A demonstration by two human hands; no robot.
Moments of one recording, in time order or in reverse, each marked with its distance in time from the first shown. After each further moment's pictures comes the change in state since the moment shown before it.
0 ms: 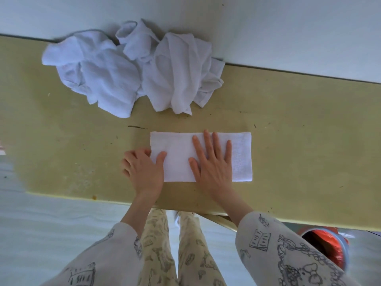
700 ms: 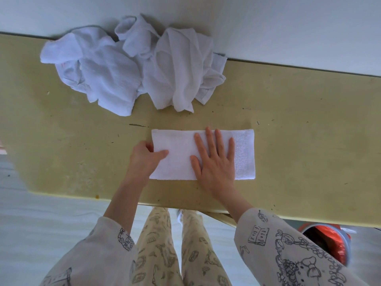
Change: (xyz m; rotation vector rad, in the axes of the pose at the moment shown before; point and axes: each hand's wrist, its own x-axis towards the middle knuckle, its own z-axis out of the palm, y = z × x) left_hand 0.025 0.015 -0.031 -0.446 -0.436 -0.171; right_hand 0.000 -0.001 0.001 0.000 -0.021 0.019
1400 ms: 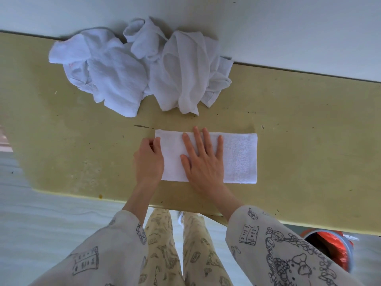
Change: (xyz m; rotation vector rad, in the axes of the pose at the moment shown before) left_hand 0.006 -0.014 0.015 0.211 0.350 0.249; right_hand 0.015 -0.029 0.003 0.020 0.006 -0.084
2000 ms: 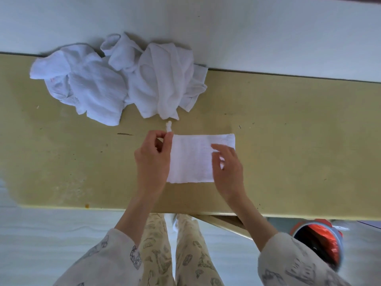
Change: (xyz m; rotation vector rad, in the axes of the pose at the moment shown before) left_hand -0.044 0.057 -0.004 -0.197 0.022 0.339; right_hand -0.039 0.048 -0.072 0.828 0.171 0.498
